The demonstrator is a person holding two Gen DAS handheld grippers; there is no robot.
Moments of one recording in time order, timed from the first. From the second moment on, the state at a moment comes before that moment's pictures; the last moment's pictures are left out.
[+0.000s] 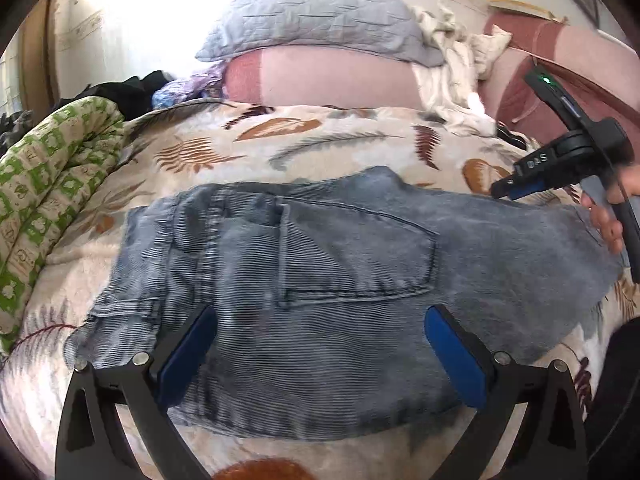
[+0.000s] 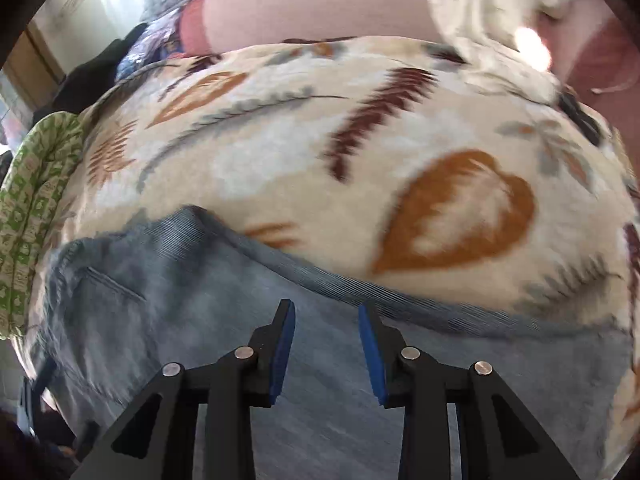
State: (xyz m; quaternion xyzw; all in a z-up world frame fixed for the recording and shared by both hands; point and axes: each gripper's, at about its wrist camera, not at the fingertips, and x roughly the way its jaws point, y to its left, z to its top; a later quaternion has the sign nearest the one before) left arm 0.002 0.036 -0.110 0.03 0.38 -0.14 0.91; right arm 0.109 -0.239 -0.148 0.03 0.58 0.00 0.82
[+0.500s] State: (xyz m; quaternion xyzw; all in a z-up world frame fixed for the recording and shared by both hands) left arm -0.001 0.021 -0.126 0.07 0.40 -0.13 0.90; right arm 0.095 -0.308 -0.176 0.06 0.61 -0.08 0.79
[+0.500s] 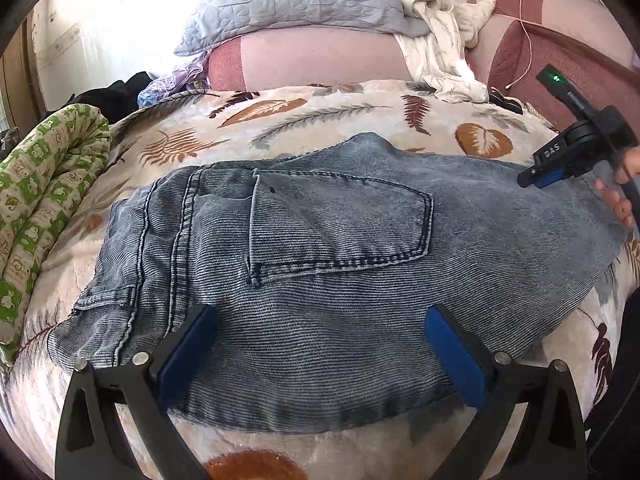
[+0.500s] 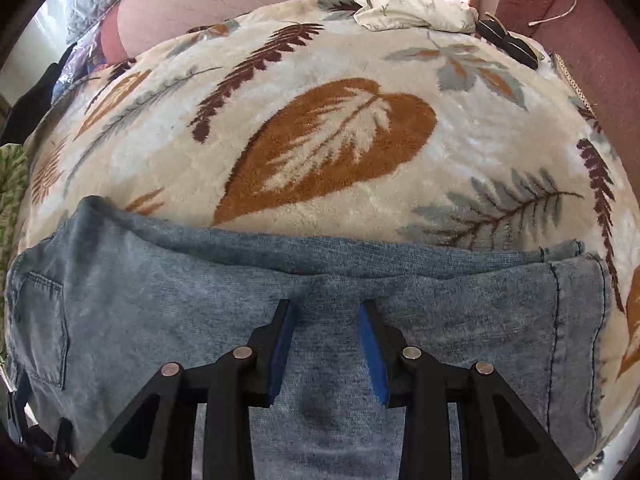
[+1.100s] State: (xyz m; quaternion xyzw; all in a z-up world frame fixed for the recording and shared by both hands) left arm -0.023 0.010 -0.110 0.07 0.38 -0.15 0.91; right arm 0.048 -0.407 -0.135 0.17 0.50 -0.08 0.85
